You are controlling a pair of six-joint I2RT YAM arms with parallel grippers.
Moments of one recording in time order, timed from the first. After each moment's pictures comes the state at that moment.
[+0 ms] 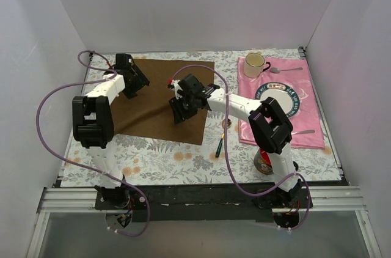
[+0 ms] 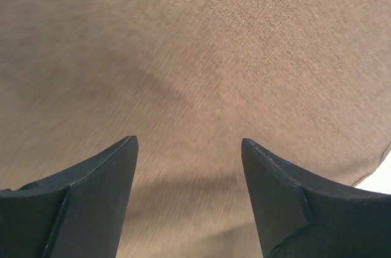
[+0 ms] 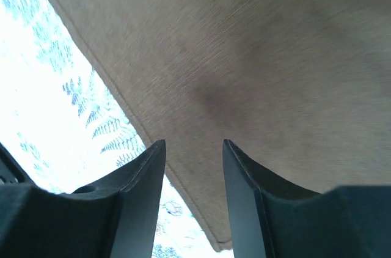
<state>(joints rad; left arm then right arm) -0.03 1.90 1.42 -0.45 -0.03 -0.70 0.82 2.07 1.63 -0.48 -0.31 0.22</state>
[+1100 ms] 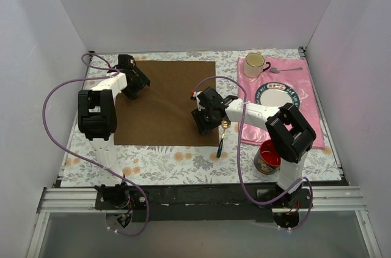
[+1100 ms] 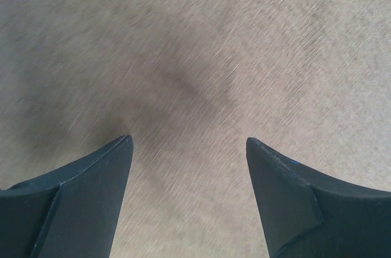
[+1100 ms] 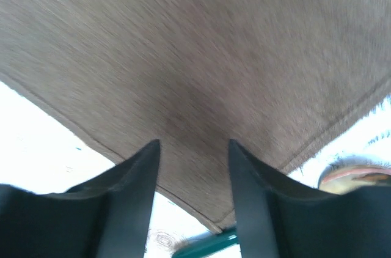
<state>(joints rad) -0.02 2.08 1.52 -0.44 -0.02 -0.77 0.79 1.85 1.21 -0.45 -0.11 0.21</state>
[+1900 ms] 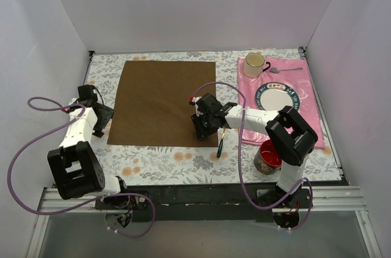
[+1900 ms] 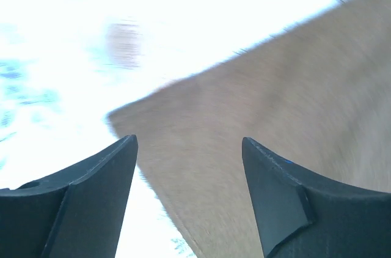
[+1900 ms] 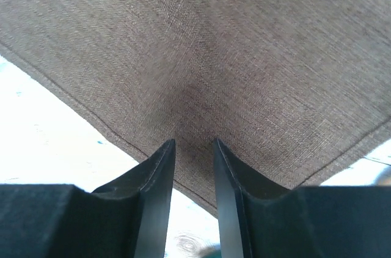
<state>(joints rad) 0.22 1.39 0.96 -0.67 -0.21 -0.88 0.82 1.83 1.14 -0.37 -0.14 0.28</state>
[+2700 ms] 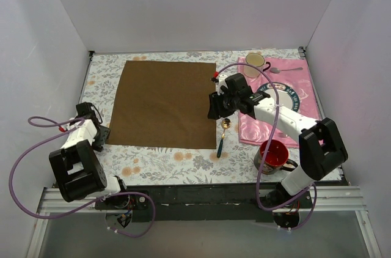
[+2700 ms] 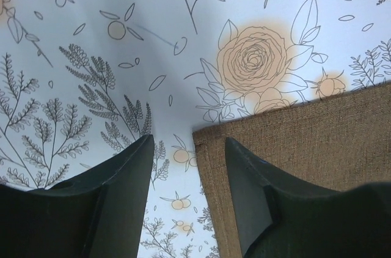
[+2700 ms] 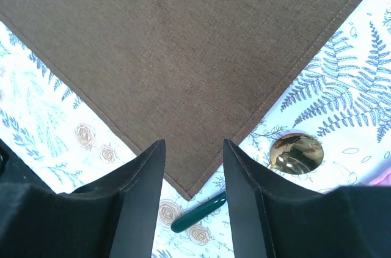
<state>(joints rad) 0.39 1.36 0.72 -0.59 -0.26 -0.90 0.60 1.57 1.10 -0.34 -0.31 0.22</state>
